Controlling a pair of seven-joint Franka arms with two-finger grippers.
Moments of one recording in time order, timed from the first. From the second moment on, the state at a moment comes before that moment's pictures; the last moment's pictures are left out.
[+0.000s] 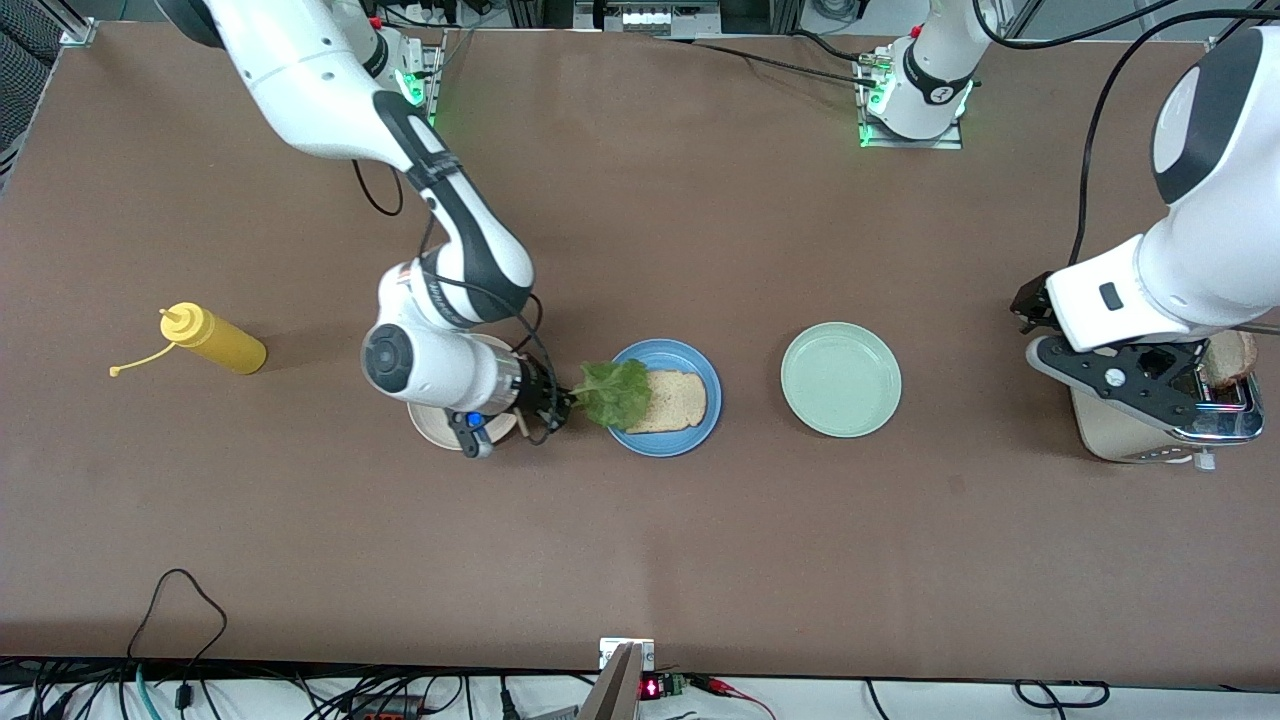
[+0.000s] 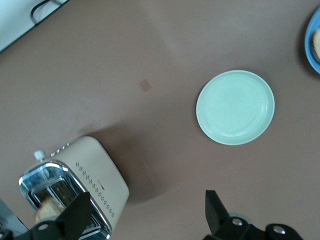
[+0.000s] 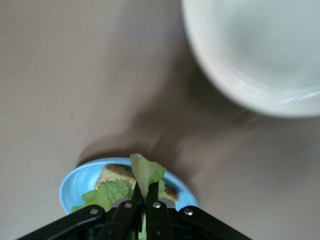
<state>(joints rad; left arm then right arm) 0.11 0.45 -0.39 -1.09 0.32 1.39 0.21 0.44 0.81 0.08 -1.40 0.51 2.27 1.24</state>
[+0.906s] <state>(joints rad) 0.13 0.46 -0.39 -1.09 0.29 1.38 0.10 0.55 0.93 0.08 -1.30 0.57 2.35 1.29</state>
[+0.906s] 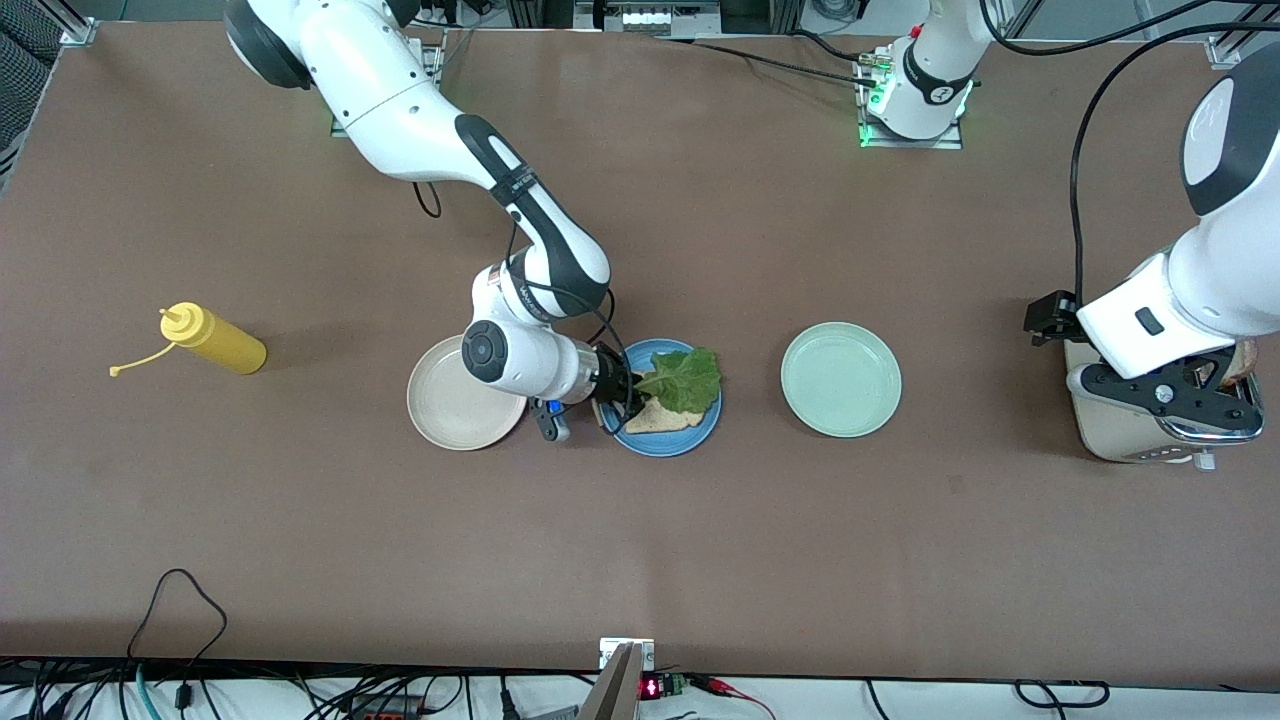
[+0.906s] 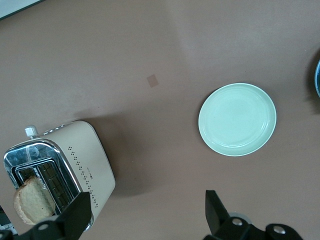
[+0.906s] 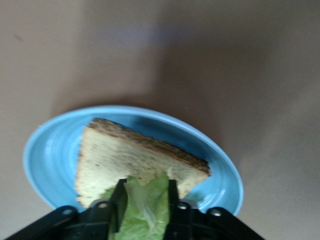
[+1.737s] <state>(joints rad) 0.13 0.46 -0.39 -1.09 0.29 1.38 0.10 0.28 0.63 0.06 -1.26 0.43 1.80 1.00</state>
